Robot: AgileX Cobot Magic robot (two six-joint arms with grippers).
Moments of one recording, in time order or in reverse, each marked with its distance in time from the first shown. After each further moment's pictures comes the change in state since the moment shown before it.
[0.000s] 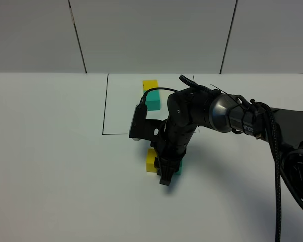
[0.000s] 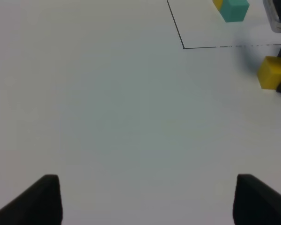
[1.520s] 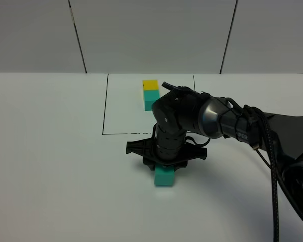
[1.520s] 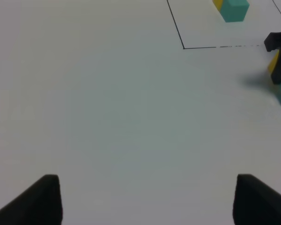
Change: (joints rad) left arm 0.000 0.000 0.000 0.000 0.000 0.000; right arm 0.088 -0.050 0.010 -0.174 0.056 1.645
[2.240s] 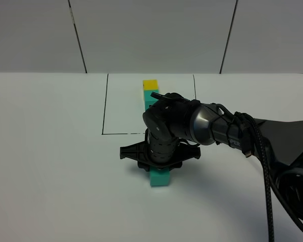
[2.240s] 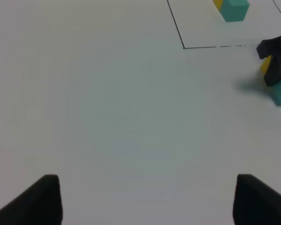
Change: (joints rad) left arm 0.000 0.000 0.000 0.000 0.000 0.001; right arm 0.037 0.008 0.000 -0.068 -0.034 0.000
